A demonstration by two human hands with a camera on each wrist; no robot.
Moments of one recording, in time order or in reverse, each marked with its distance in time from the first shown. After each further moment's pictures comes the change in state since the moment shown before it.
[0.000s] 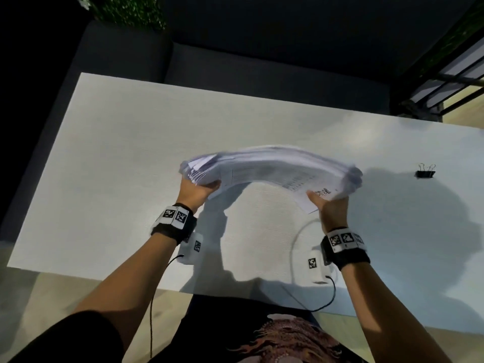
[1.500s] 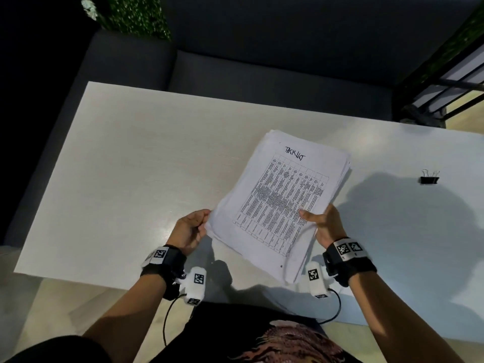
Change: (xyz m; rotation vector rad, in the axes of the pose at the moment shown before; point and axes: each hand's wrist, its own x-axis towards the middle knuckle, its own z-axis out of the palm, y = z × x) left_hand -0.031 -0.075 -0.028 -0.517 -0.052 -0.518; right_hand 0.005 0.043 0.001 0.217 -0.235 0.359
